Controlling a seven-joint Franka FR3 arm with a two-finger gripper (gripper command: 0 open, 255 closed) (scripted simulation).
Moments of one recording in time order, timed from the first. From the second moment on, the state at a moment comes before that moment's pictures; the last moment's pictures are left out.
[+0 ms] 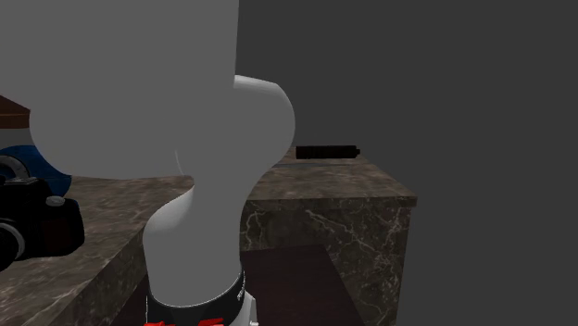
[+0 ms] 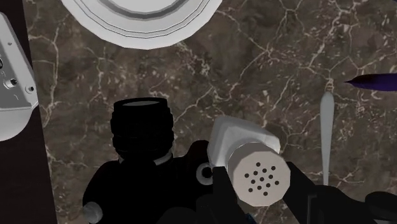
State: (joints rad) arm 0.09 -1.15 0.92 -2.42 0.83 1.51 0.73
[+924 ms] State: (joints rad) arm 0.11 -1.18 1.07 -2.55 0.96 1.64 0.71
